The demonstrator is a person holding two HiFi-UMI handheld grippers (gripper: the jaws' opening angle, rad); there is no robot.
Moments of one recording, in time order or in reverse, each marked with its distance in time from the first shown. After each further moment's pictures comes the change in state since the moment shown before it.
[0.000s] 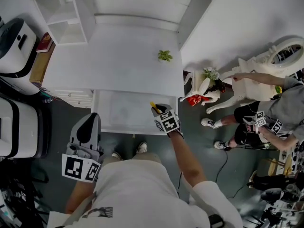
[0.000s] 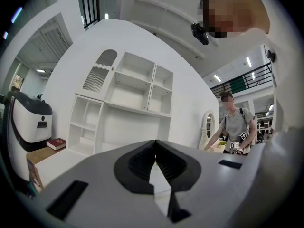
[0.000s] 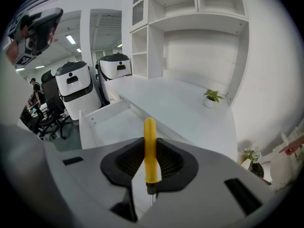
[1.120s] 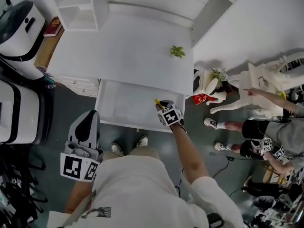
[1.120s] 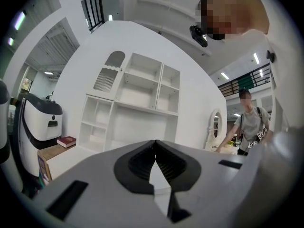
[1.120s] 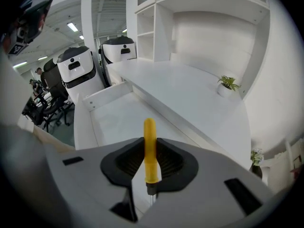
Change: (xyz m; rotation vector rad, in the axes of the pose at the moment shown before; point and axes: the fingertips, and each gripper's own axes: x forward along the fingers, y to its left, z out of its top) left arm -0.024 0.033 -0.009 -0.016 0.018 0.089; right arm 0.053 0.008 -0.028 -0.064 0.165 0.046
